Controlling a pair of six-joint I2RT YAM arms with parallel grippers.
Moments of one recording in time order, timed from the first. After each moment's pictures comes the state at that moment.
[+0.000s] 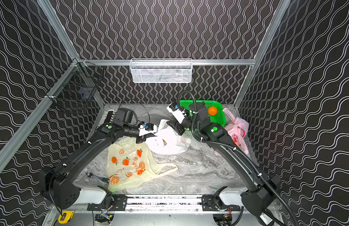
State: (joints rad) left arm -0.45 1.37 1.21 -0.58 0.75 0.98; right arm 0.58 1.36 1.46 -0.58 -0.37 -0.20
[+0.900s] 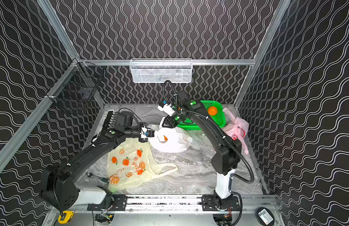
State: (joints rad) left arm -0.45 1.36 1.06 -0.25 0.67 1.16; right arm 0.54 1.93 2.02 -1.13 -0.53 -0.30
